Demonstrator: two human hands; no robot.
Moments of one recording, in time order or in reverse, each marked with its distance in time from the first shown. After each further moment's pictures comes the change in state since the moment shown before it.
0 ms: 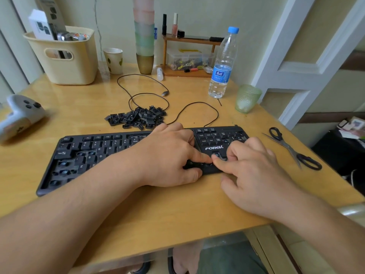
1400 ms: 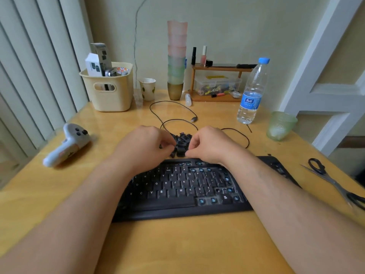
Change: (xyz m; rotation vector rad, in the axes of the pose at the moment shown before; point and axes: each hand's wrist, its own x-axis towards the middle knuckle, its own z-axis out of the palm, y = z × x) left_hand -0.023 -0.114 -0.012 -0.150 0.318 -0.515; right_hand 0.194 -0.063 0.013 0.470 -0.196 0.175
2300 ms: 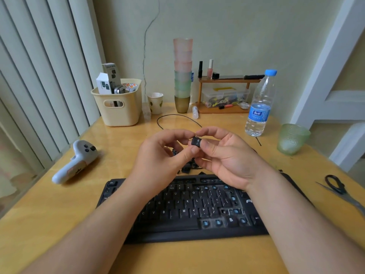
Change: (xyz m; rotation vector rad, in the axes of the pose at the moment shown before) left_hand -0.007 0.039 0.005 -0.883 0.302 0.011; right_hand -0.024 0.010 -0.018 1.481 -0.245 -0.202
